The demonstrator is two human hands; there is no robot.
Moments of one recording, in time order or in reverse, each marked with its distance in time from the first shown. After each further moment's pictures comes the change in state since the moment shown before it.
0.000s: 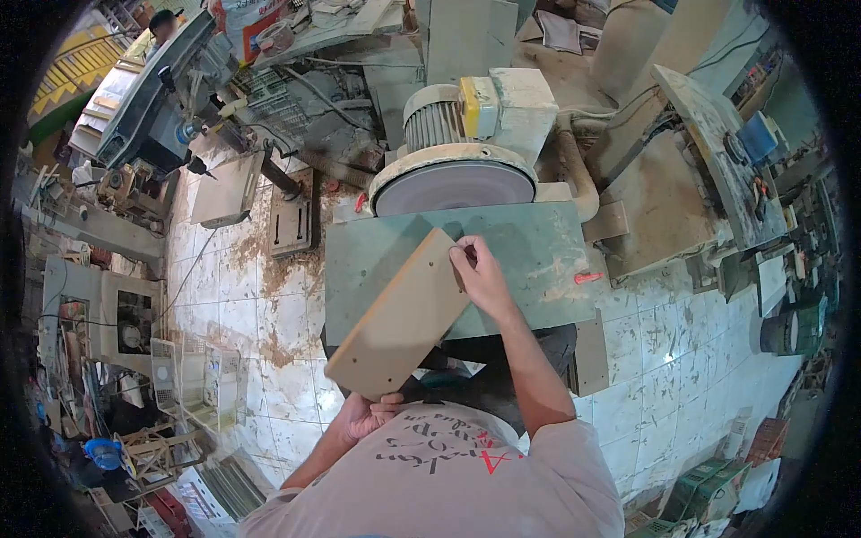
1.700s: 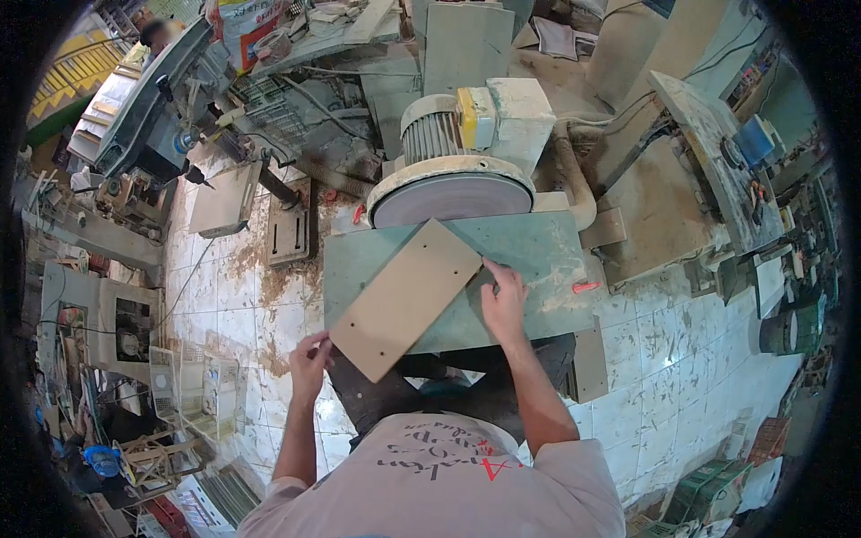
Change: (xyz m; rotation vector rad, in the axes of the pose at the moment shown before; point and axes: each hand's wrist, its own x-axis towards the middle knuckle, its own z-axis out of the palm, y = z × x) left_hand -0.021 0.084 0.057 1.540 0.719 1.170; right_hand -0.028 0.033 -0.022 -0.430 0.277 -0.045
